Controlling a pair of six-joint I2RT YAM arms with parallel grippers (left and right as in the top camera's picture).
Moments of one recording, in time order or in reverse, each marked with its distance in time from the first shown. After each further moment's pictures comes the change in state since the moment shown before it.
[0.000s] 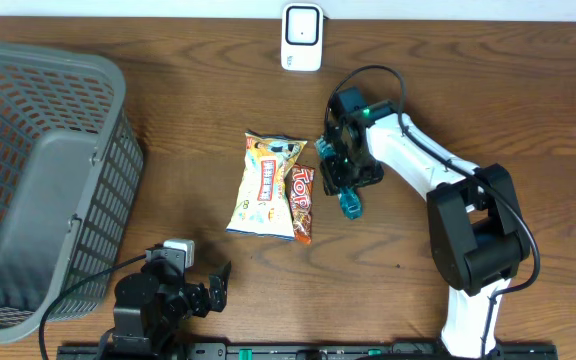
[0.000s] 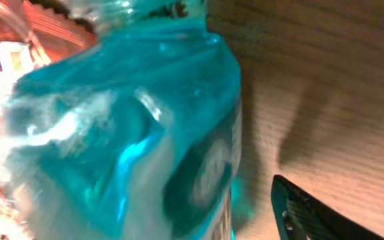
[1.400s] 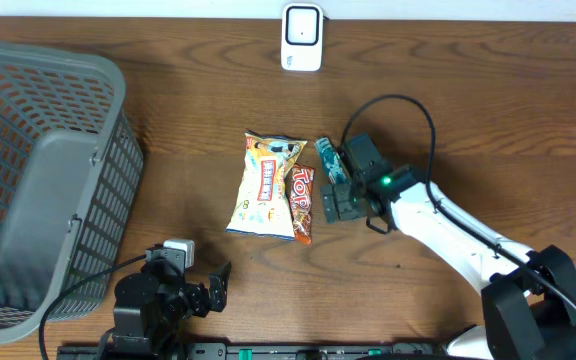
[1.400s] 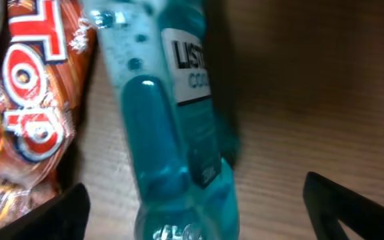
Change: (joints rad) left arm 0.000 0.000 0.000 0.000 0.000 0.000; right arm 0.112 -0.434 -0.502 0.388 0.204 0.207
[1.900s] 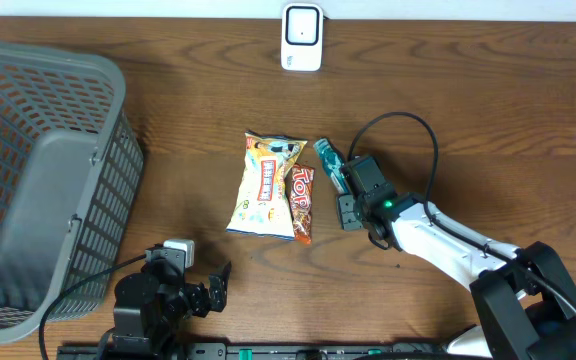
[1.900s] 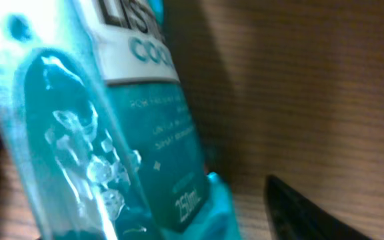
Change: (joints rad) left arm 0.000 0.000 0.000 0.000 0.000 0.000; right arm 0.000 0.000 -0.203 0.277 0.083 0.023
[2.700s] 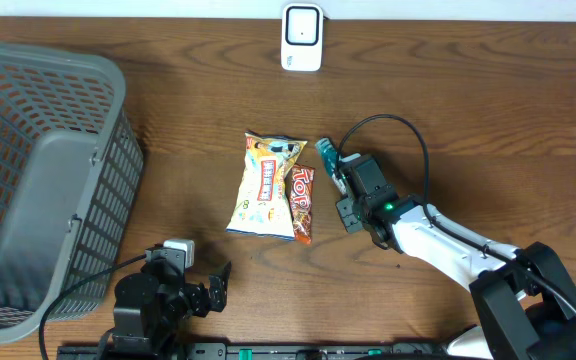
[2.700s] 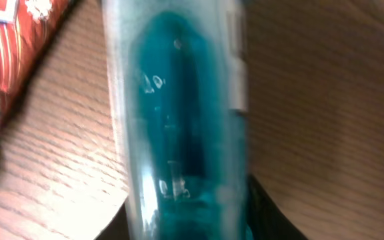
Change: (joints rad) left arm 0.000 0.000 0.000 0.000 0.000 0.000; right arm 0.000 -0.001 -0.020 0.069 -0.004 -0.258
